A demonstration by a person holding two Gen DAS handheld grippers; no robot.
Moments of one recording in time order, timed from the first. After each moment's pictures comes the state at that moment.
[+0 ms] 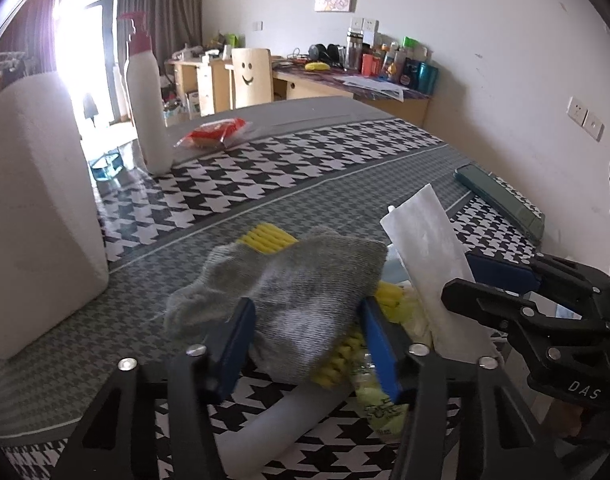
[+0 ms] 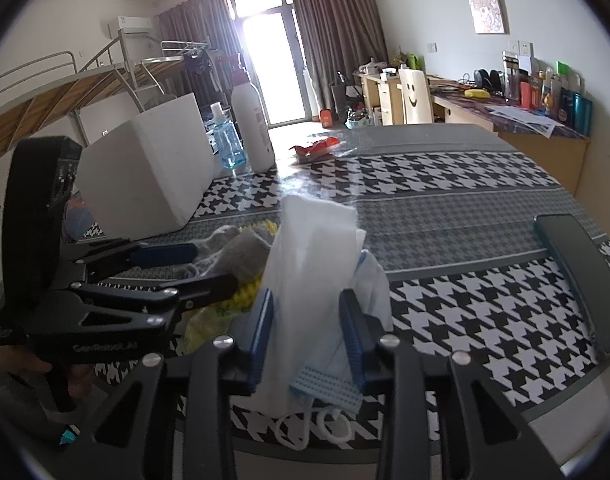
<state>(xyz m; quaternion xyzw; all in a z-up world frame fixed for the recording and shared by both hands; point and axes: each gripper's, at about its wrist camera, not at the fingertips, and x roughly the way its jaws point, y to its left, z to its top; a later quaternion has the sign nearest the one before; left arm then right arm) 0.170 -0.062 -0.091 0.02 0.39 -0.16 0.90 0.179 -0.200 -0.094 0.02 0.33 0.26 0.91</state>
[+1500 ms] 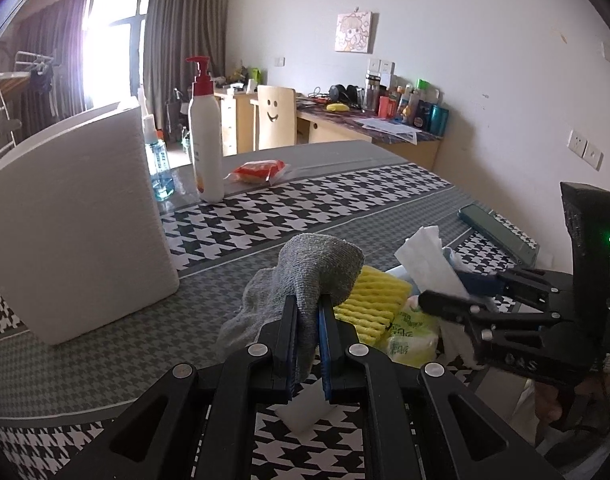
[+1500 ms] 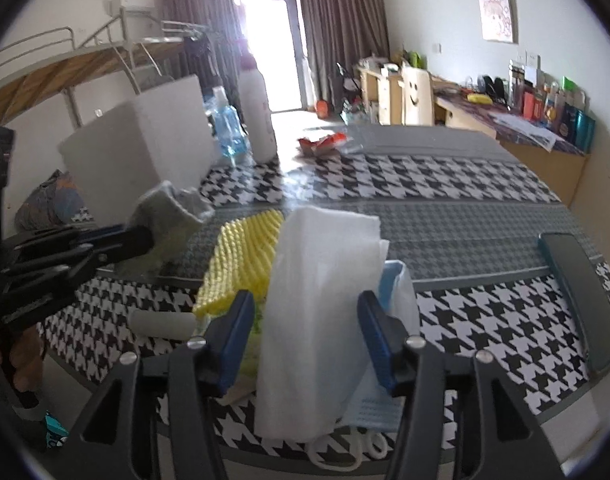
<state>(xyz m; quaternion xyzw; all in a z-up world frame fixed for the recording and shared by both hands) 0.126 -0.018 -0.056 0.00 0.33 -0.13 0.94 0.191 -0.169 -0.090 -0.02 0.35 0.23 0.91</state>
